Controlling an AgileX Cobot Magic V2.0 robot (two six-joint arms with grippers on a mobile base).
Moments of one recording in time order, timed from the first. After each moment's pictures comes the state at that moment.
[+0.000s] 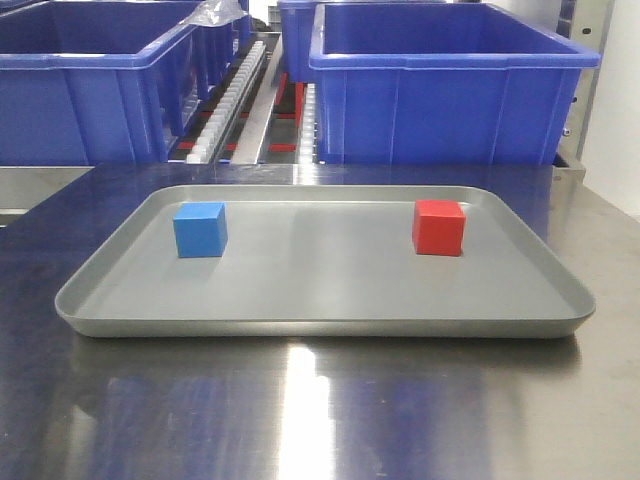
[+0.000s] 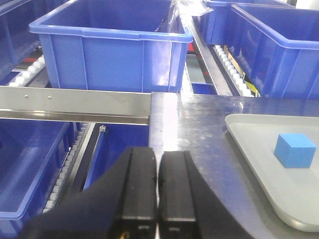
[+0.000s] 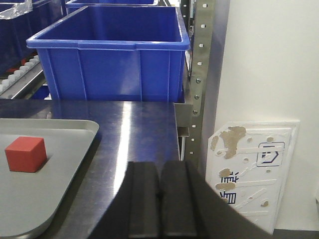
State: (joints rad) left arm -0.07 0.00 0.01 0.00 0.12 -0.06; right arm 0.01 -0.01 0.03 0.04 0.04 0.03
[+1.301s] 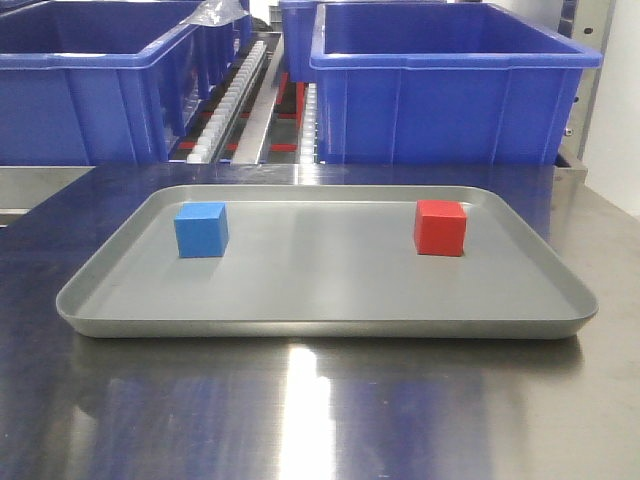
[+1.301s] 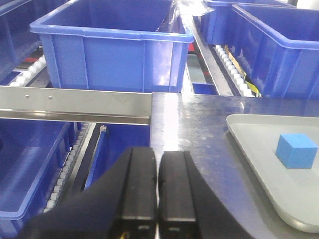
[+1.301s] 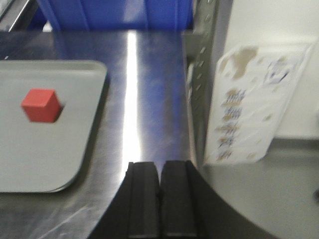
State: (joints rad) left arm -0.07 0.00 0.01 0.00 0.12 -0.06; right arm 0.01 0.33 -0.38 0.11 0.53 0.02
